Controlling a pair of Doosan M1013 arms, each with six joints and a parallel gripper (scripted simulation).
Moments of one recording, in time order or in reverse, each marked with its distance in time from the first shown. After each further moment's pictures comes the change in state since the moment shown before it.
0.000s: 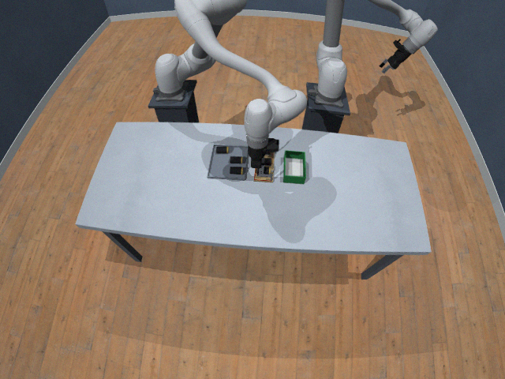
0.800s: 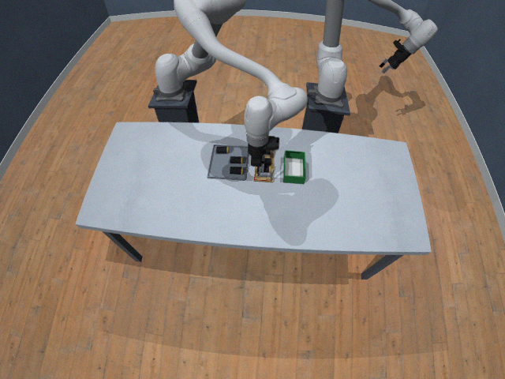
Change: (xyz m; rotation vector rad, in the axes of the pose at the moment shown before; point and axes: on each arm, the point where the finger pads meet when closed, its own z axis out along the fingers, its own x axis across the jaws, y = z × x) left arm 0.000 0.000 0.000 0.000 0.000 0.000; right arm 0.000 0.000 -0.014 0.000 0.000 0.000
